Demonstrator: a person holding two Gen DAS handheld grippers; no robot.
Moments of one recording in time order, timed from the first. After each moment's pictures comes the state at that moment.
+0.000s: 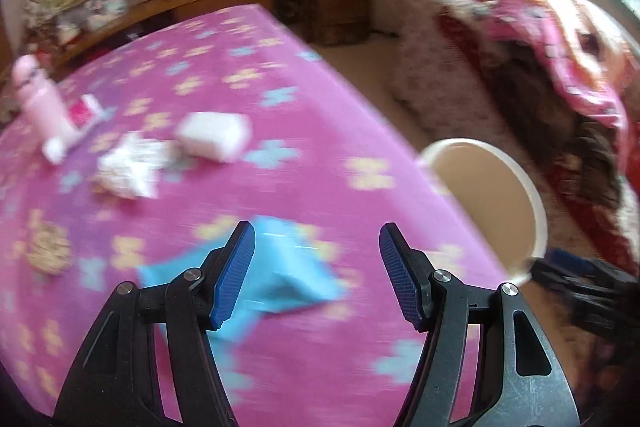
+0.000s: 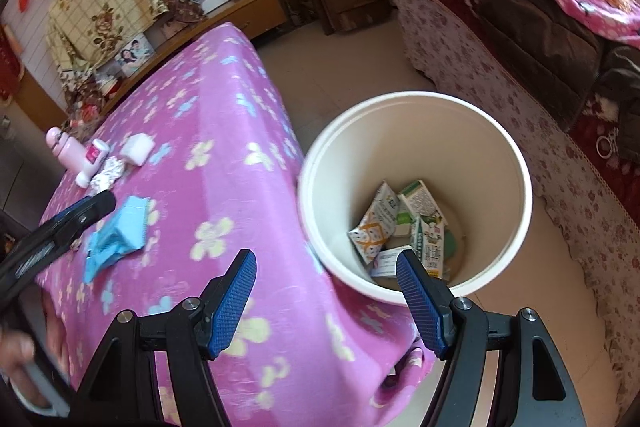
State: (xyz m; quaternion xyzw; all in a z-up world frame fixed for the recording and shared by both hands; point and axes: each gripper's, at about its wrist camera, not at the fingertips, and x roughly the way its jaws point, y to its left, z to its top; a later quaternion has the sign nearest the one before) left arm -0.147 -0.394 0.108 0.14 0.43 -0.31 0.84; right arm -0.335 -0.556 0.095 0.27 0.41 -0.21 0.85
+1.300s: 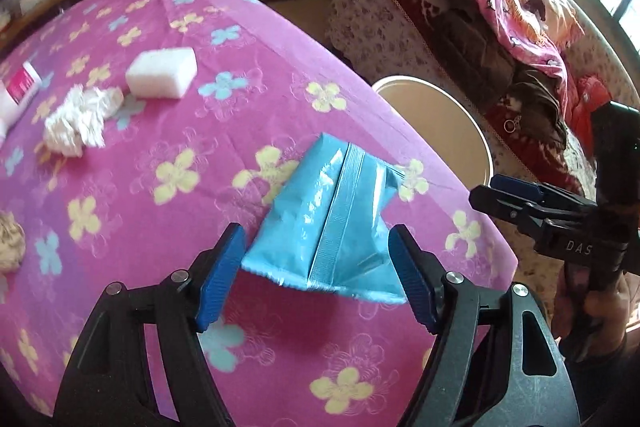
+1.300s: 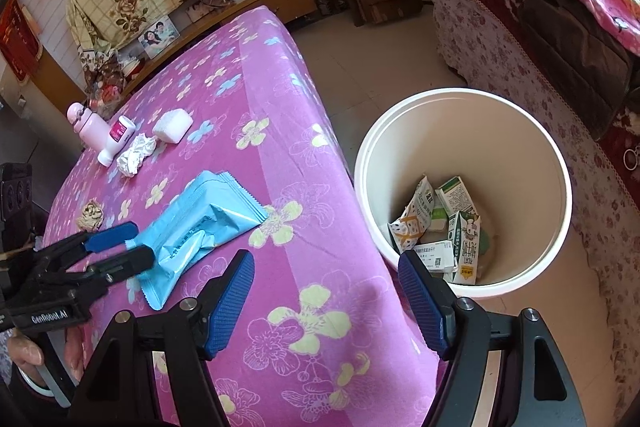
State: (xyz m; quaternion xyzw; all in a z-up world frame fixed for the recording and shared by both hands) left arm -0.157 -0.365 0.090 0.15 0.49 -0.45 0.73; right arm -0.312 -0.524 0.097 0.26 0.42 -0.17 0.85
